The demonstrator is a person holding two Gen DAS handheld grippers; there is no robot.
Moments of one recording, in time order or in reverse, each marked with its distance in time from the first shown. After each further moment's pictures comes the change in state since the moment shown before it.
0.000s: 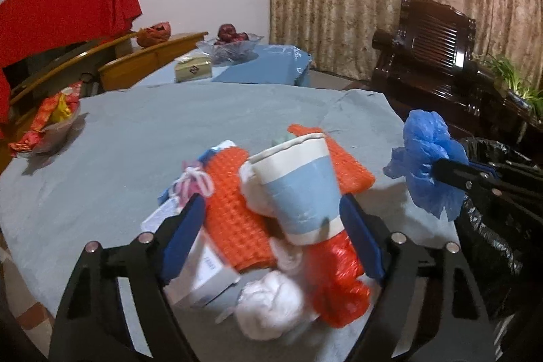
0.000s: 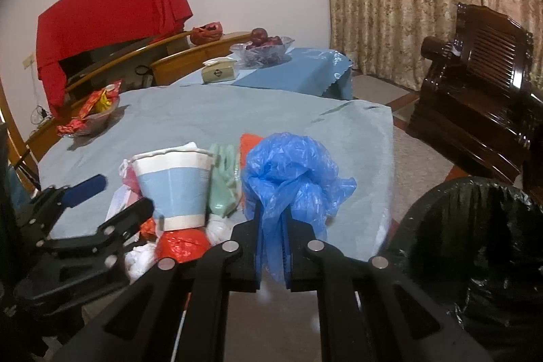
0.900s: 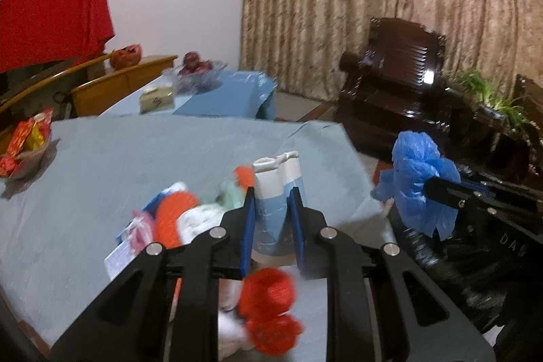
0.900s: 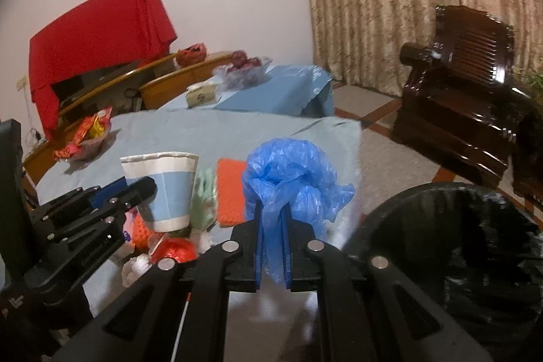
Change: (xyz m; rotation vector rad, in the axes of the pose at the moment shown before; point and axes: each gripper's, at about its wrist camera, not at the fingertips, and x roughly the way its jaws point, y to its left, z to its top) left arm -0.024 -0.044 0.038 0.033 -0.105 -0.143; right arm -0.053 -0.042 0.004 0.064 -0.089 -0.049
